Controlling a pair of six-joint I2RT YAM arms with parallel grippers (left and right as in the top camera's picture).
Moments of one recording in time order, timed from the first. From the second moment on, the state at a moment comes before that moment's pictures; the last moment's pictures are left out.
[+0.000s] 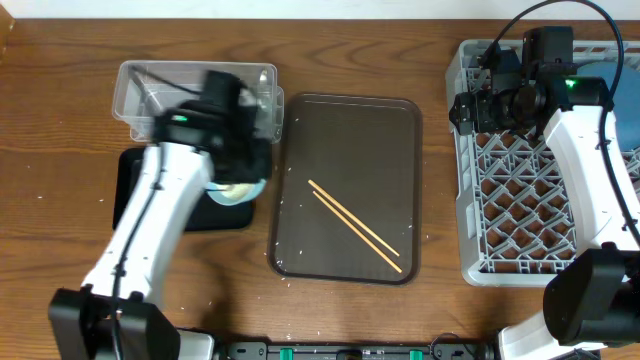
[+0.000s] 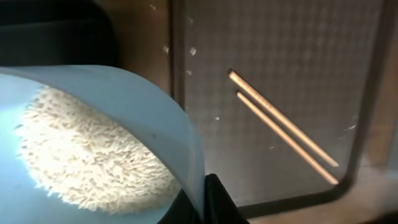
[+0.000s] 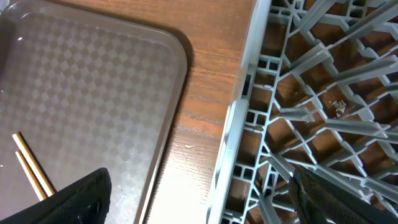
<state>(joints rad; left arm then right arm) -0.14 1.56 1.33 -1.09 0.29 -0.16 -0.01 1.73 1.54 -0.92 -0.23 -0.12</state>
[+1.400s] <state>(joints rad) 0.58 1.89 1.19 -0.95 1.46 -0.07 -0.01 1.73 1.54 -0.93 -0.23 -0.12</state>
